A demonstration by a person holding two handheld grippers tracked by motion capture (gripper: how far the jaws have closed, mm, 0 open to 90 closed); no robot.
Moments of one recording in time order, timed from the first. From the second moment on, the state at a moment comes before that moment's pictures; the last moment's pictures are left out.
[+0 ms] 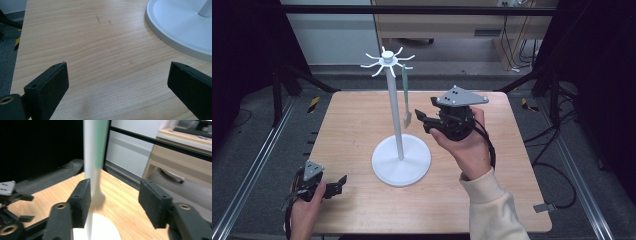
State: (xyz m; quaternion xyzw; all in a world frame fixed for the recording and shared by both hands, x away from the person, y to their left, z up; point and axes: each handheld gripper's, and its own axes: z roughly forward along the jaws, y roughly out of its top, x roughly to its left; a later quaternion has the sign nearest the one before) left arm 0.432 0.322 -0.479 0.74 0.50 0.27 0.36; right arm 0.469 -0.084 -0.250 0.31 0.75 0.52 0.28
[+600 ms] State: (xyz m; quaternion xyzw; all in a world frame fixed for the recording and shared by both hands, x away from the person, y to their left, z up) left arm 0.432 0.321 -0.476 0.73 0.49 0.29 0.37; right arm 0.465 -0.106 -0.265 0.37 0.74 0.48 0.29
